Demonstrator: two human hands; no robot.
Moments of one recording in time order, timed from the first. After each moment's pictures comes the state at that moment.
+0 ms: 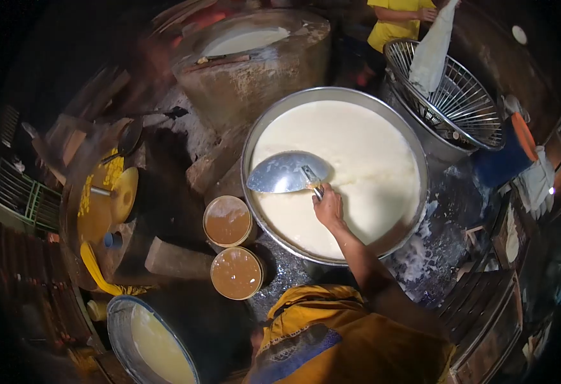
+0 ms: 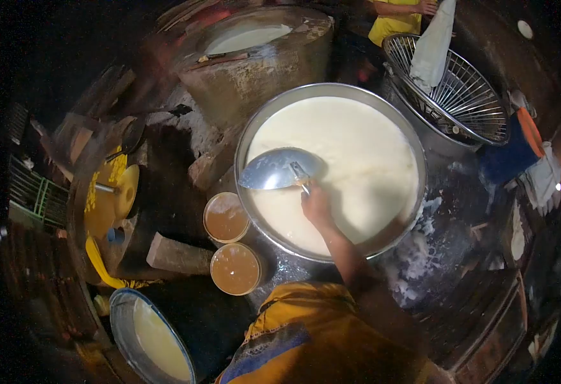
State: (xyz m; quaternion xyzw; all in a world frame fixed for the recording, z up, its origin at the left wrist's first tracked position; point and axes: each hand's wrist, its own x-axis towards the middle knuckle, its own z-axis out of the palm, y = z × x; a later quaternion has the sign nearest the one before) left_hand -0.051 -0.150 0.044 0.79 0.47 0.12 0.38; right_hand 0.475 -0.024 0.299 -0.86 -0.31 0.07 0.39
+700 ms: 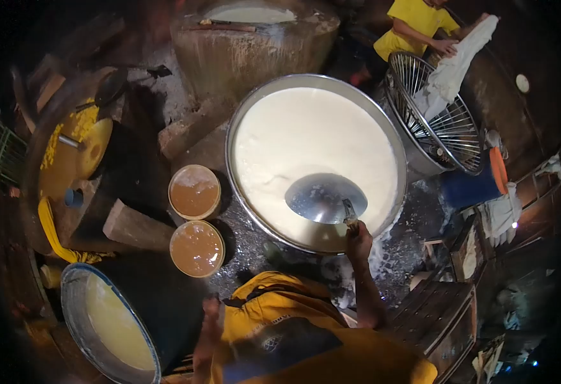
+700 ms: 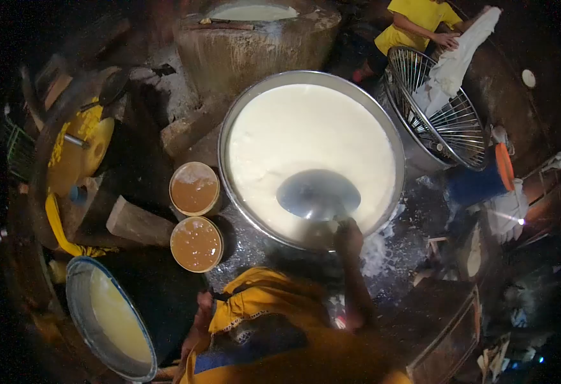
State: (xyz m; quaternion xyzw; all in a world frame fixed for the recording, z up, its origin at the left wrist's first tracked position) left_hand -0.033 -0.100 0.036 0.56 0.68 0.07 0.47; right_hand 0.477 -0.215 0.276 -0.87 -0.34 -0.07 0.35
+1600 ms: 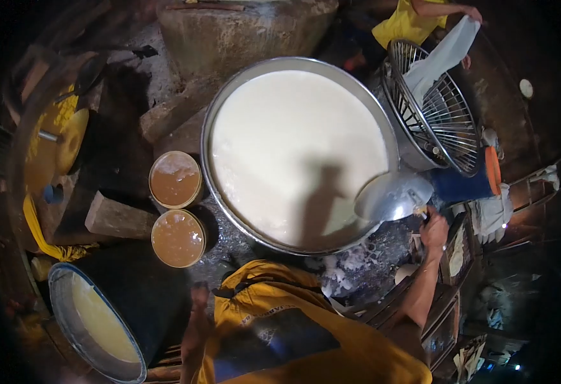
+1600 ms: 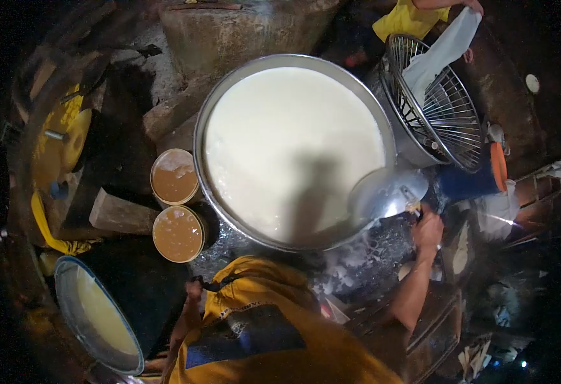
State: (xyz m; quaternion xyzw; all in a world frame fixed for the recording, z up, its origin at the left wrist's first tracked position) left_hand -0.008 -0.102 0.020 0.77 0.50 0.06 0.40; right_hand 0.649 -0.302 0.461 -0.96 -0.25 -0.05 -0.07
